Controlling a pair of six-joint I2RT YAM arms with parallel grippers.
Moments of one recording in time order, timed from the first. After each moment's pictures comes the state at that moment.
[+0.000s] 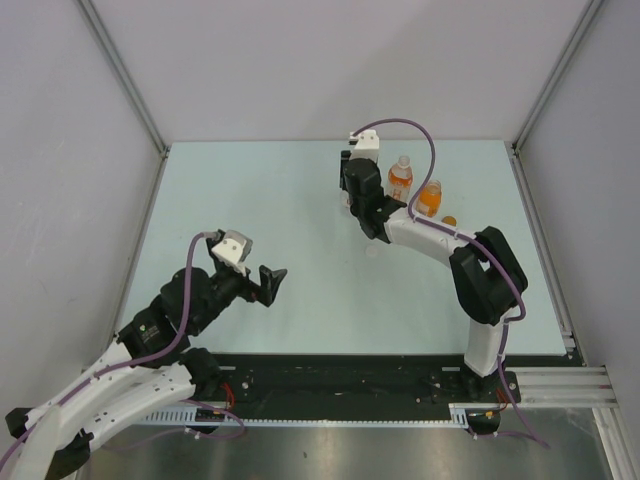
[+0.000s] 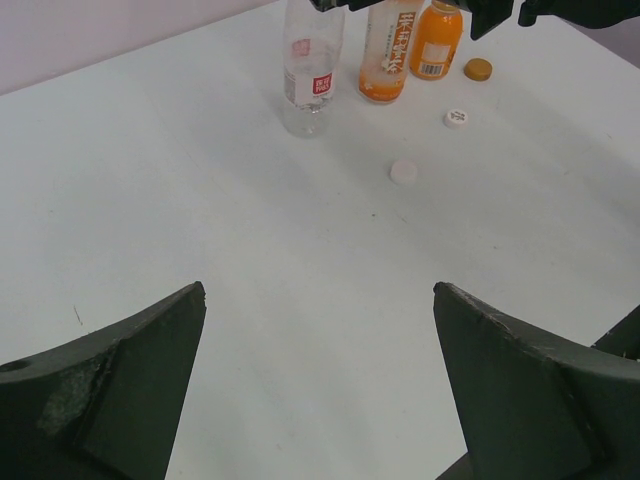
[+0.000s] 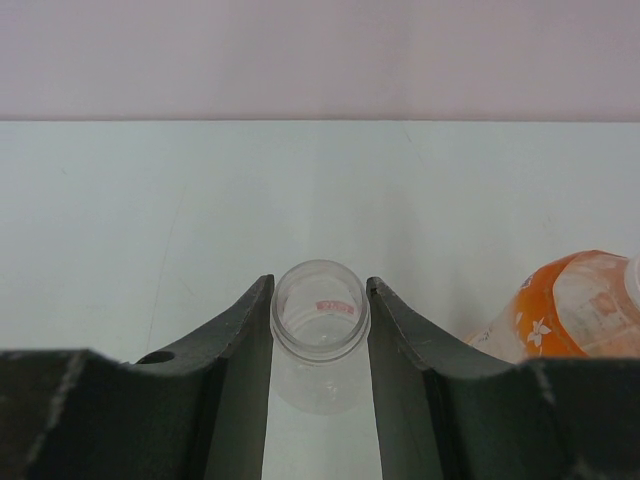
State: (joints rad) left arm -0.86 0.51 0.71 -0.41 -0.27 -0.09; right arm 0.68 1.87 1.37 0.31 0.61 0.17
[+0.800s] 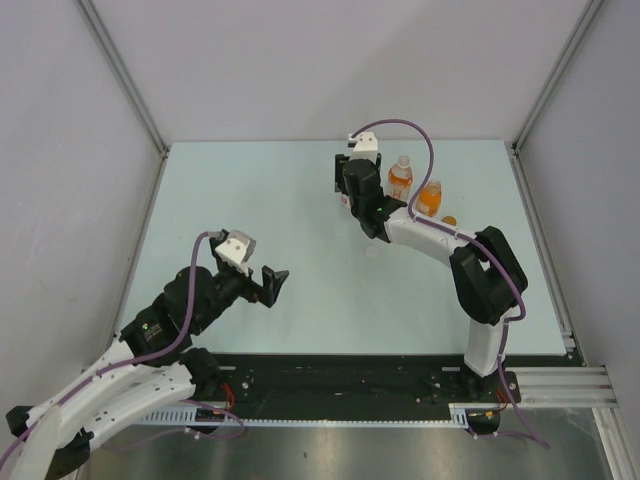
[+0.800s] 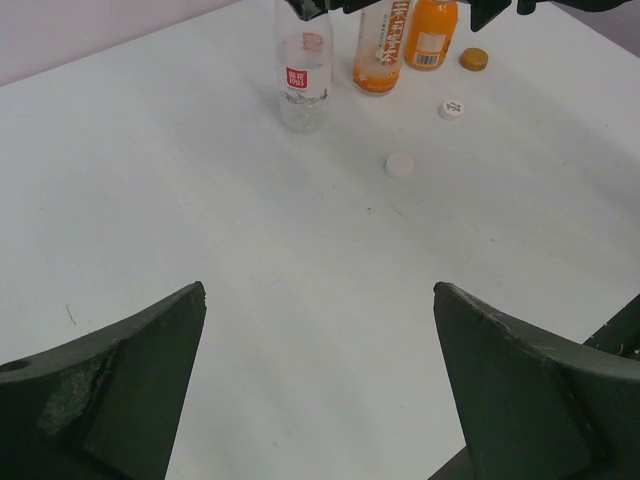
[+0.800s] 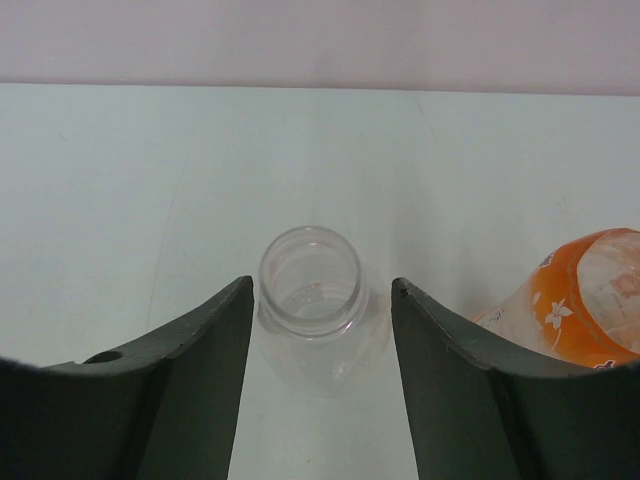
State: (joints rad) left arm -0.86 0.52 0.71 -0.41 -0.26 -0.09; right arm 0.67 1.87 1.38 0.24 0.57 0.20
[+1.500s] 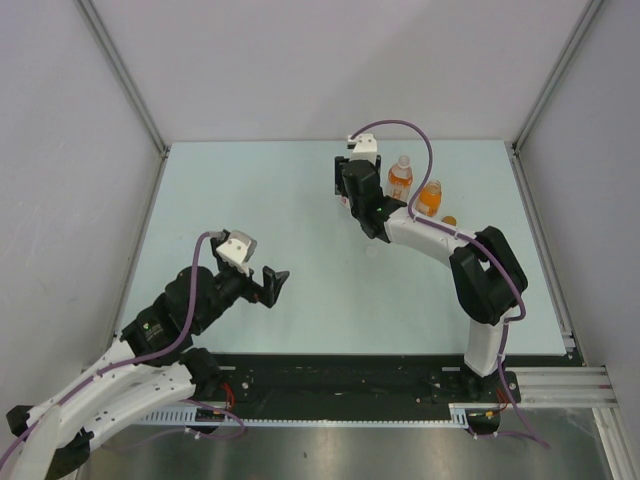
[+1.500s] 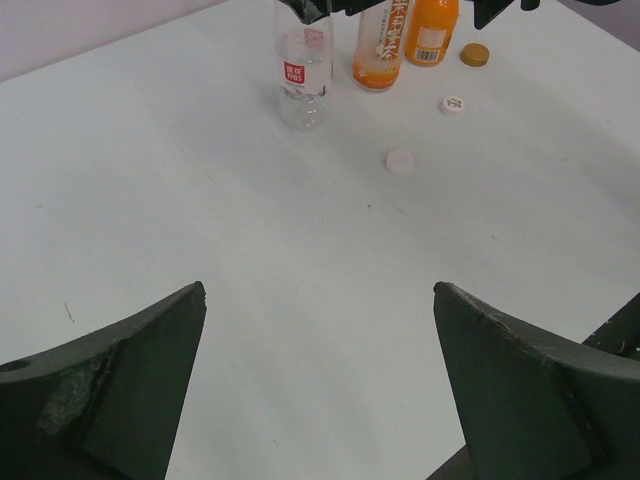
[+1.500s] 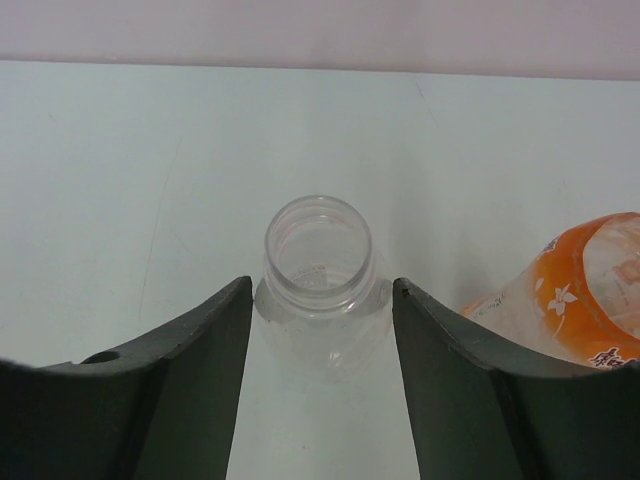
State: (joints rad) left arm -0.86 0.52 0.70 -0.41 -0.26 -0.09; right arm 0.67 1.87 1.38 0.21 0.57 0.21
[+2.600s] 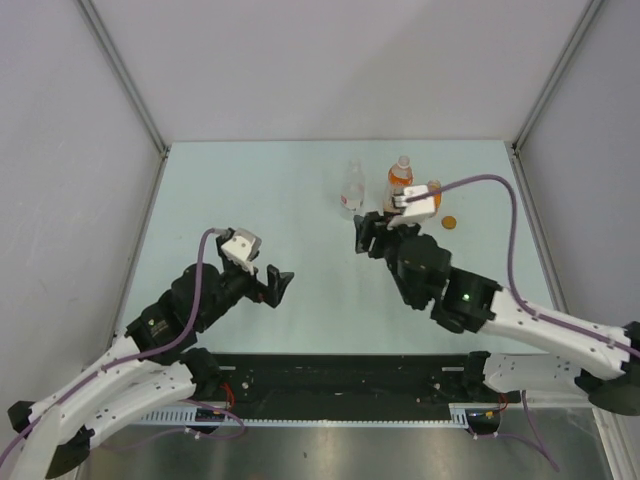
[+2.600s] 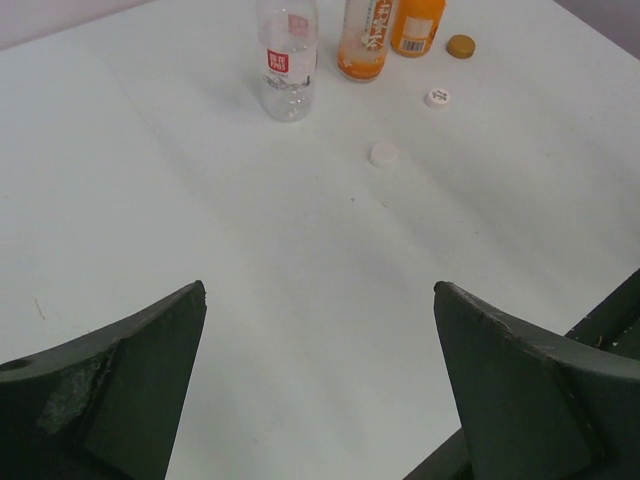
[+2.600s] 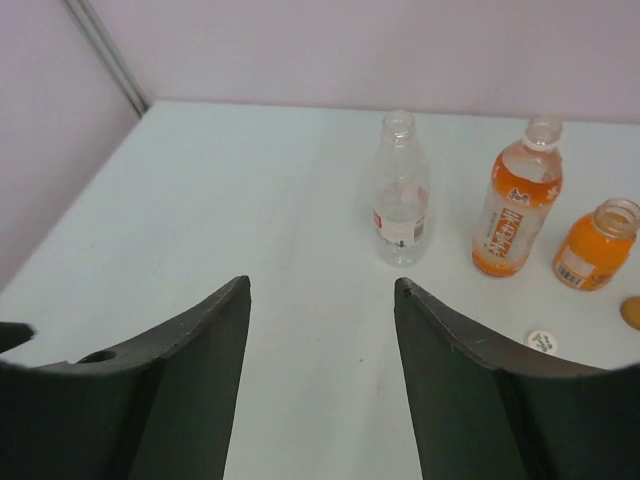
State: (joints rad) left arm -0.86 0.54 0.70 -0.40 -0.24 -0.12; right arm 1.11 1.13 1.05 -0.05 0.81 0.24
